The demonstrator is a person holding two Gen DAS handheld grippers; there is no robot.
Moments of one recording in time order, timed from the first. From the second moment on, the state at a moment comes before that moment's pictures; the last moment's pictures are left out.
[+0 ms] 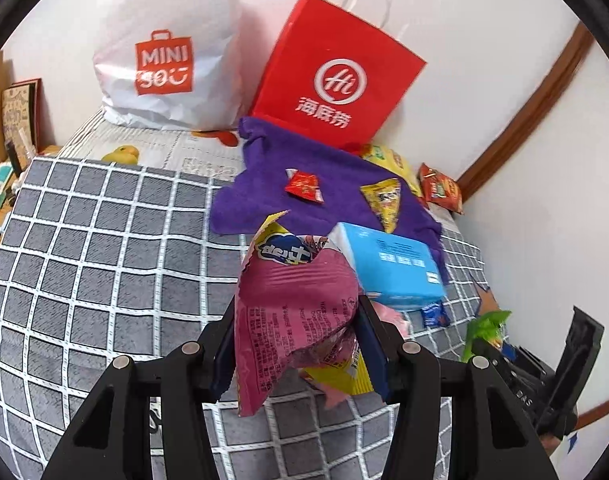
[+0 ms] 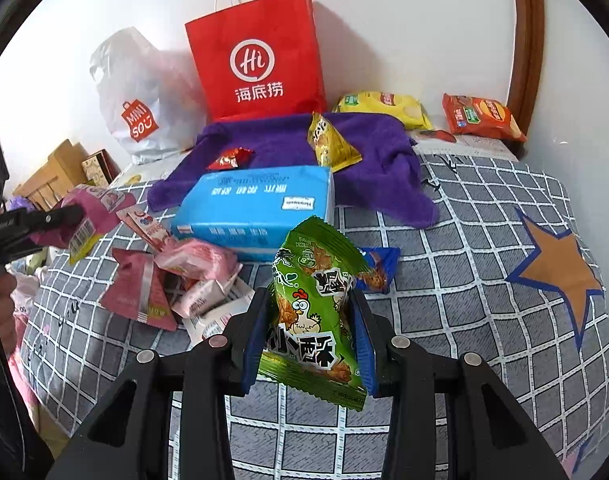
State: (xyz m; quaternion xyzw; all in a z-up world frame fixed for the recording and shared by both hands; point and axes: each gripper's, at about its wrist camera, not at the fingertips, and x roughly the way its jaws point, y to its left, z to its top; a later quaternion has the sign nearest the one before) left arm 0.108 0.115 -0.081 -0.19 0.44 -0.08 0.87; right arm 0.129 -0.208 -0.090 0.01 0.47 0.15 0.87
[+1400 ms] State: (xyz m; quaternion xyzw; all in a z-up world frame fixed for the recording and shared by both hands) left arm 0.264 0.077 -0.025 -0.14 0.43 -0.10 0.88; right arm 0.329 -0.144 -0.033 -0.01 0.42 0.17 0.89
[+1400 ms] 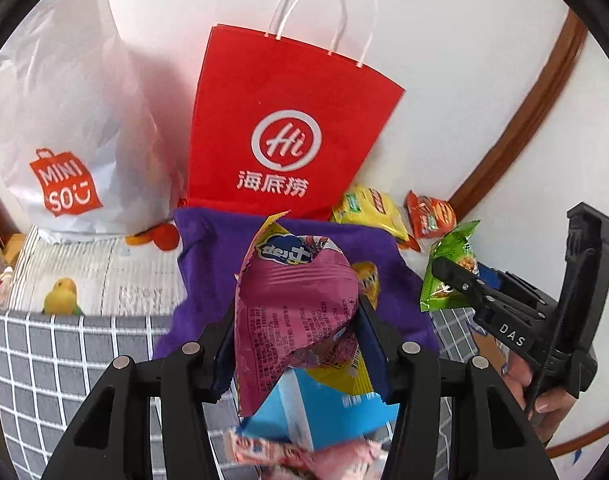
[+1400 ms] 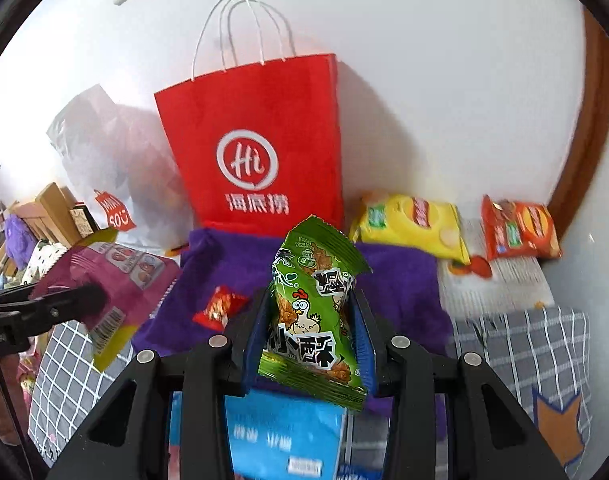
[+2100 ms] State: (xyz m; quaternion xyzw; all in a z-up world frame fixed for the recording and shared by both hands) left arm 0.328 0.114 -0.087 -0.18 0.48 -0.08 0.86; right arm 0.388 -0.159 -0.081 -0.01 0.47 0.16 0.87
